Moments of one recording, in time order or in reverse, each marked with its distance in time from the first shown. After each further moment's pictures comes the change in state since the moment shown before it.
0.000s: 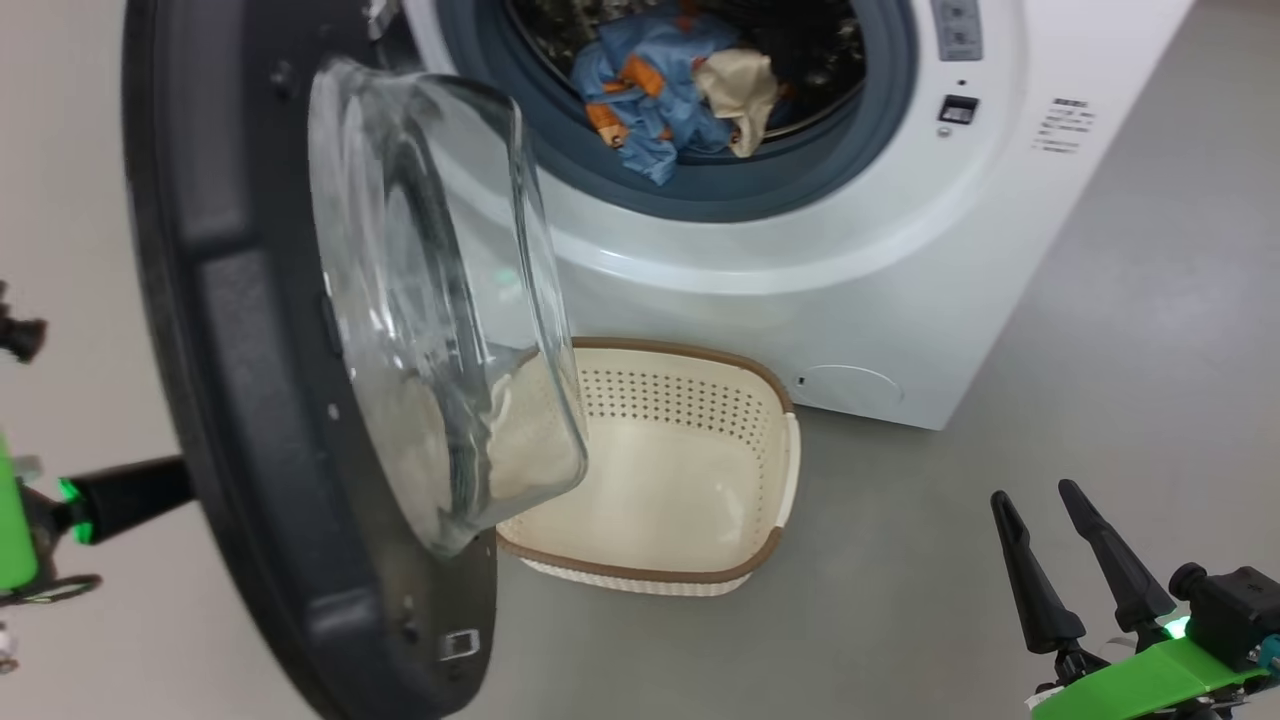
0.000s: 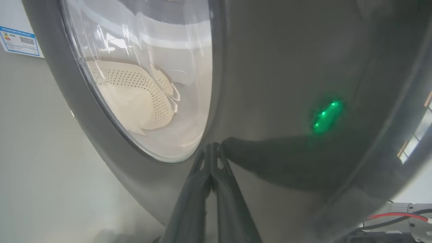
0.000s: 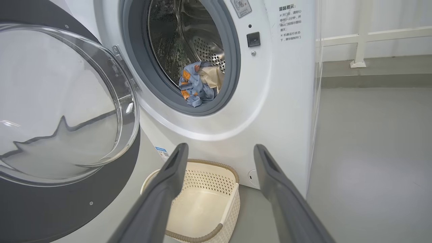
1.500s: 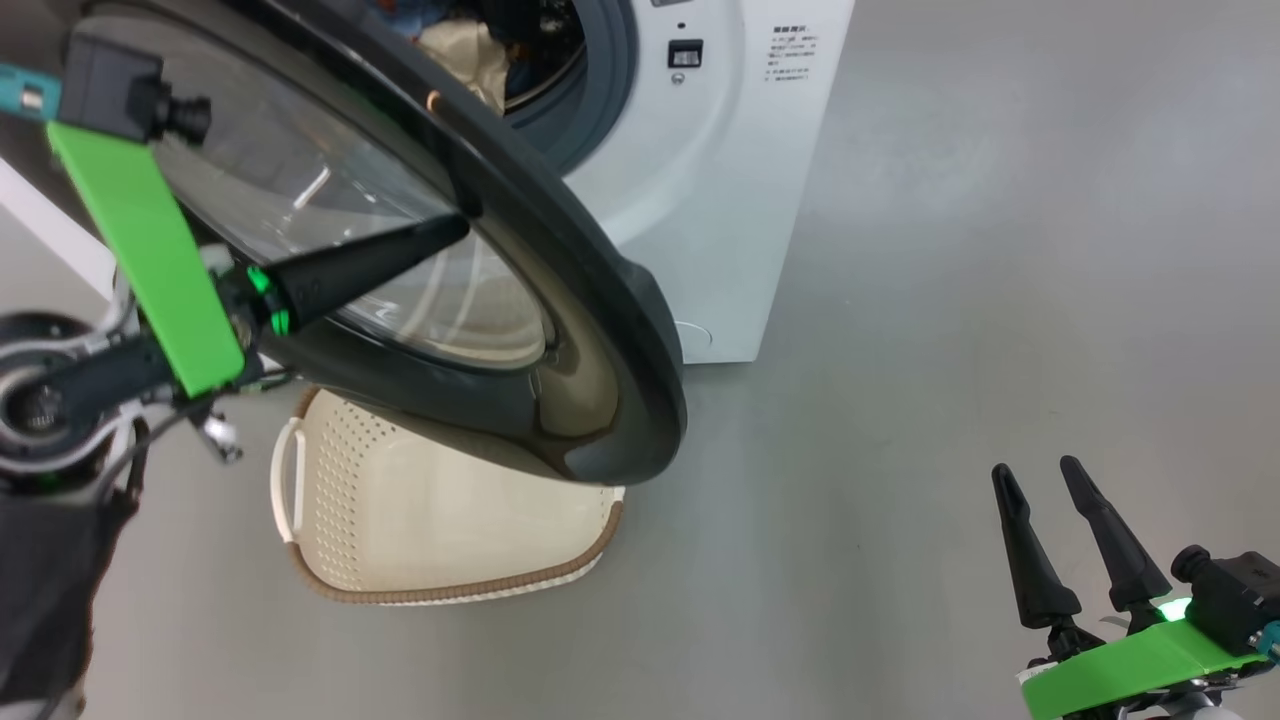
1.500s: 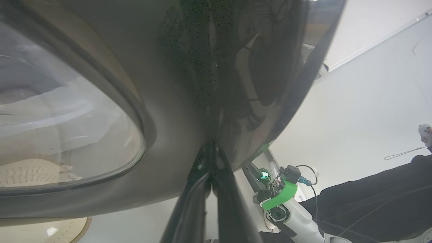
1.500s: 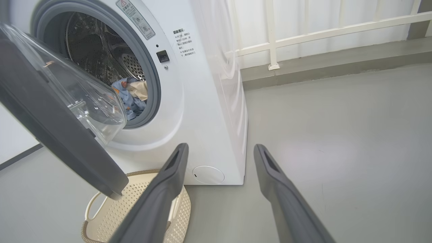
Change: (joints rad) left arm -0.359 -0.309 -0.167 0.156 0.115 0.000 -0.189; right arm -0.028 0.058 -0.040 -0.010 -0.014 0.000 0.000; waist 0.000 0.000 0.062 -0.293
